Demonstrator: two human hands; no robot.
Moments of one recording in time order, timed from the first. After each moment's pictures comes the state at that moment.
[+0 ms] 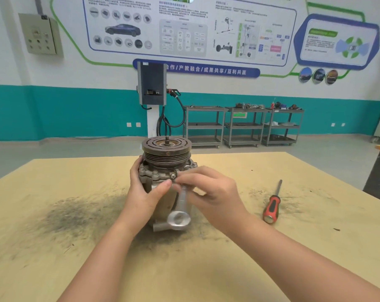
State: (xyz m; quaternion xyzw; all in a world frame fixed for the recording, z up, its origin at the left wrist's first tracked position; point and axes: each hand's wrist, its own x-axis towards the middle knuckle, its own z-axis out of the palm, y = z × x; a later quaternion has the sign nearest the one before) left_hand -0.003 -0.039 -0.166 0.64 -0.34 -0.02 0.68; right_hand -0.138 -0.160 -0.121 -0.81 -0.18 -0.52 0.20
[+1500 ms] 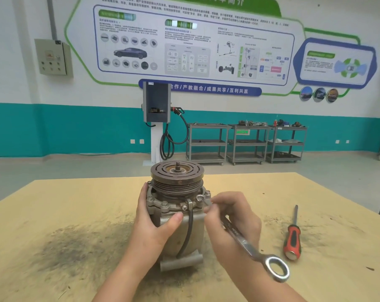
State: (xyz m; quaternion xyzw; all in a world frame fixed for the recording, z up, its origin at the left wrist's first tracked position) left_hand 0.002 -0.040 -0.172 0.64 -0.34 0.00 0.69; right_hand -0.119 -0.148 -0.132 -0.68 -0.08 -0.62 0.37
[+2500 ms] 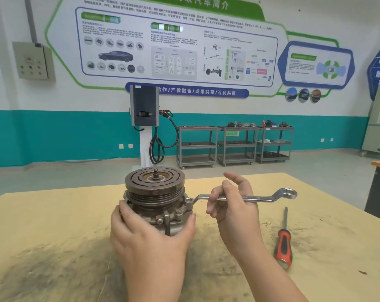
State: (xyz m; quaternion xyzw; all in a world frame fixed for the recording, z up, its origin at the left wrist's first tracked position) left_hand -0.064 -0.082 -0.140 0.79 -0.13 0.24 0.55; right_hand -0.107 -0.199 -0.111 -0.52 0.02 -0.47 0.71
